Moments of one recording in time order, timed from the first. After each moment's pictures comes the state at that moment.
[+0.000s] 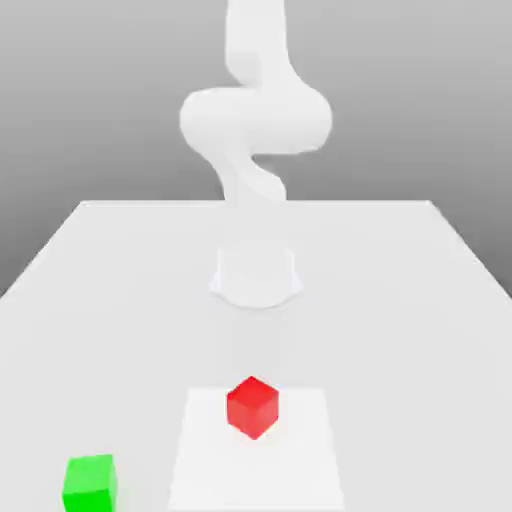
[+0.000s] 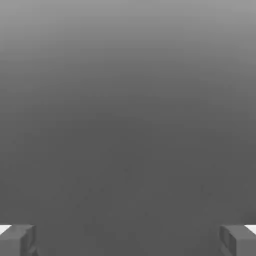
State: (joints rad) arm -0.04 -0.73 0.05 -2.36 -0.02 2.35 0.88
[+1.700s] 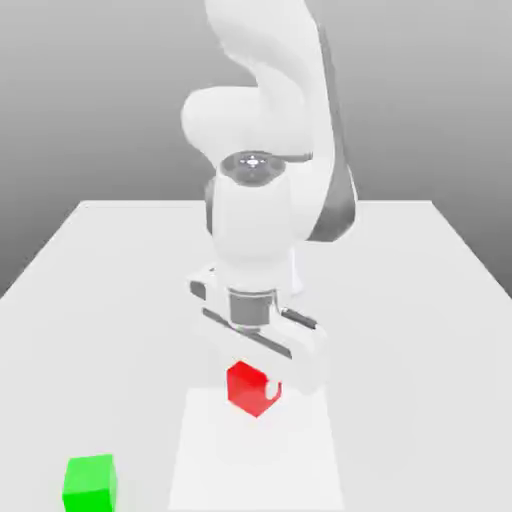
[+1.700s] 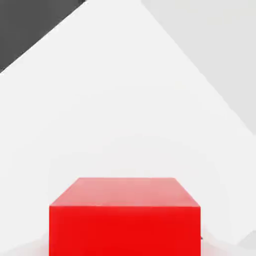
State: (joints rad) arm -0.18 0.00 0.17 -2.83 0.00 2.83 1.47
